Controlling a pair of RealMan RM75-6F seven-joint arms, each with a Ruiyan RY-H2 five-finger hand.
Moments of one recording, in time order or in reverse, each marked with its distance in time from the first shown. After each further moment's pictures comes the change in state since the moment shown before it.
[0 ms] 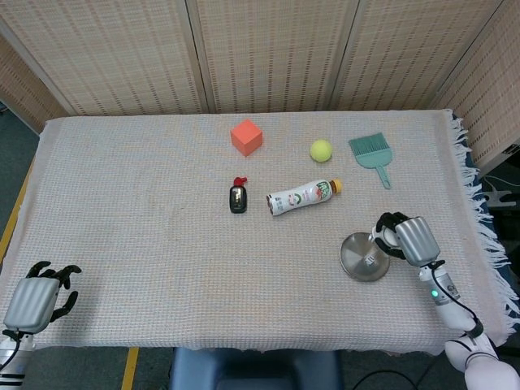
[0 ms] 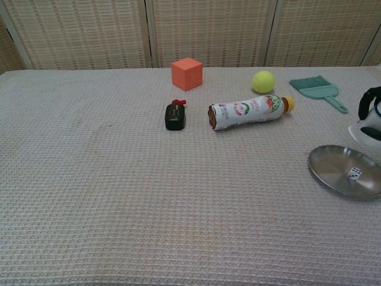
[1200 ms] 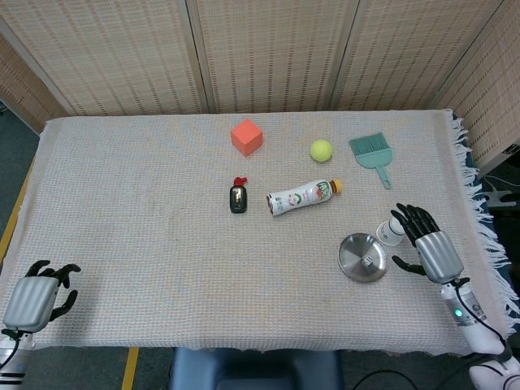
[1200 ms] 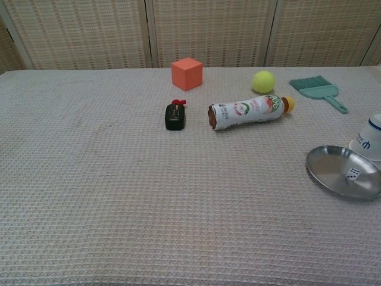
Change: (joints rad) left arm -0.003 -0.003 -0.007 0.003 -0.002 0.003 -0.016; right arm -0.104 0.285 -0.033 -0.507 -0.013 0.066 -0.205
